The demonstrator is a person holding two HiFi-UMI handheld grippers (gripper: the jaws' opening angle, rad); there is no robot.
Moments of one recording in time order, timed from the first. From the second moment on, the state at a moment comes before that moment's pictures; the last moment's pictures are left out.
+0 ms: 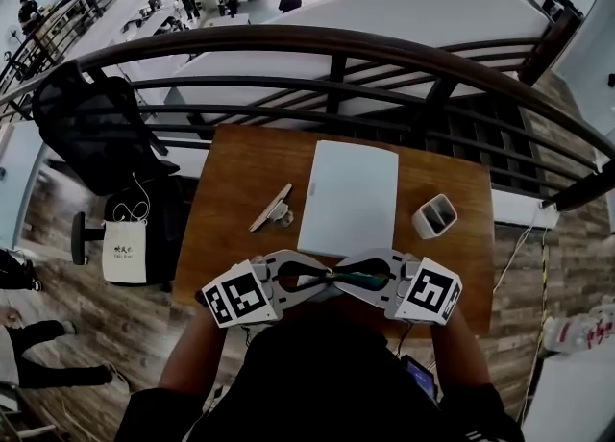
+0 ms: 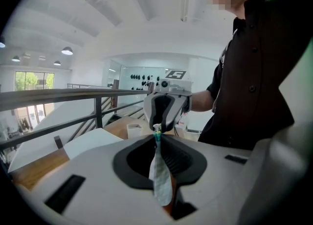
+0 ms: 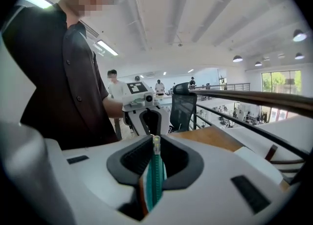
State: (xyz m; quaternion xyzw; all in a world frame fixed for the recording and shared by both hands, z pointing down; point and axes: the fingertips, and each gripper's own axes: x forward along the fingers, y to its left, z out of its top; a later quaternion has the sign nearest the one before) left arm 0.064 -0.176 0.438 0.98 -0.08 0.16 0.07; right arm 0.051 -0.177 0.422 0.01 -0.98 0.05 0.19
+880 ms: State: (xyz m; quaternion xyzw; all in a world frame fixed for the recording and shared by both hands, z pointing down) left arm 0.075 -0.182 0.451 0.96 -0.10 0.24 -0.03; right arm 0.083 -0.192 0.436 0.14 -0.94 0.29 0.10
